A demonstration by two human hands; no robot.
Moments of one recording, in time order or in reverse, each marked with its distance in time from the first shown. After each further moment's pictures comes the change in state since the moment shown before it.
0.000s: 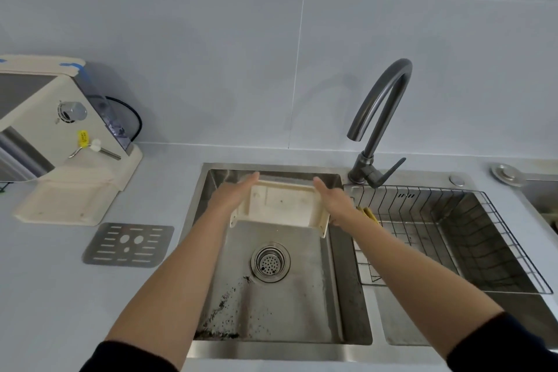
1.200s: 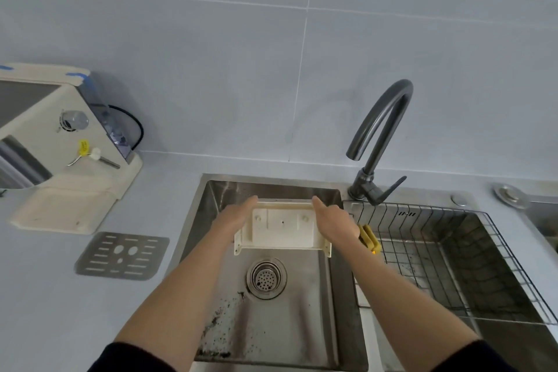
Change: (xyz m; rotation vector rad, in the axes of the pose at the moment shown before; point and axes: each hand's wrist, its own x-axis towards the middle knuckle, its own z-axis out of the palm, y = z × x) left_hand 0.008 -0.002 0.016 0.156 -0.037 -0.099; right_hand 0.007 0.005 0.006 -0.477 0.141 -0.081
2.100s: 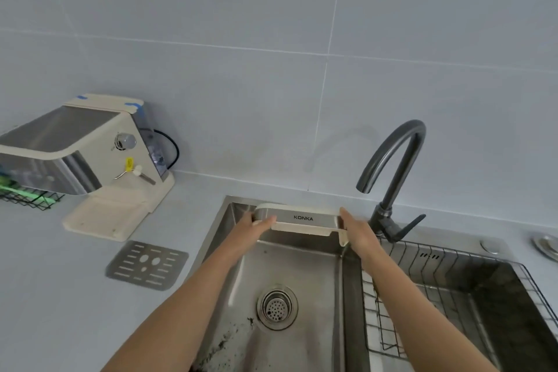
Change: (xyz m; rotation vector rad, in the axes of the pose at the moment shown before) left_hand -0.030 -0.002 -0.011 -0.249 0.016 0.358; right_hand 0.008 0.004 -0.044 0.668 -0.106 -0.015
